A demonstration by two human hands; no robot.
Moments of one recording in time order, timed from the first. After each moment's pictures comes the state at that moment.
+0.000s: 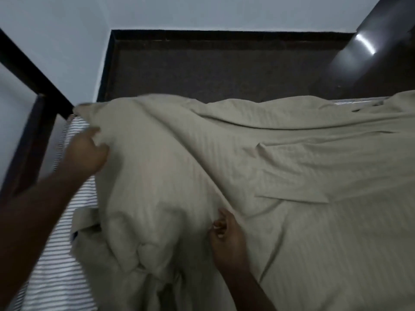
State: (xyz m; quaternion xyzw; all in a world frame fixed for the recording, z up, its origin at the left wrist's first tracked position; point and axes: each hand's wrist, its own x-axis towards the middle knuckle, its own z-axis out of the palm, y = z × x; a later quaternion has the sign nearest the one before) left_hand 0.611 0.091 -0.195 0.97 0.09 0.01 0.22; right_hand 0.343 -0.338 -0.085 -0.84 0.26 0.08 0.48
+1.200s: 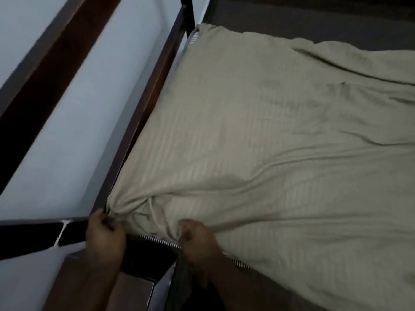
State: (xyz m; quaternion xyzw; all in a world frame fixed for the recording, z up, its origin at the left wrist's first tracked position) left_hand -0.073 0.046 -0.055 0.81 0.52 0.08 0.27; right_hand -0.010 -0.173 -0.076 -0.83 -0.12 0.35 0.42
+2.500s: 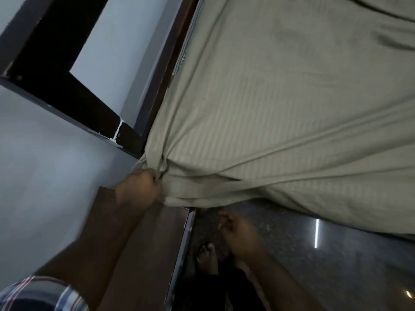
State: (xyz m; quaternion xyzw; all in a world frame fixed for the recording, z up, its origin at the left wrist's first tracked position) left_hand -0.181 0.083 -0.056 0.95 0.23 -0.16 0.11; right_hand -0.210 -0.201 -0.108 -0.85 0.00 0.33 0.40
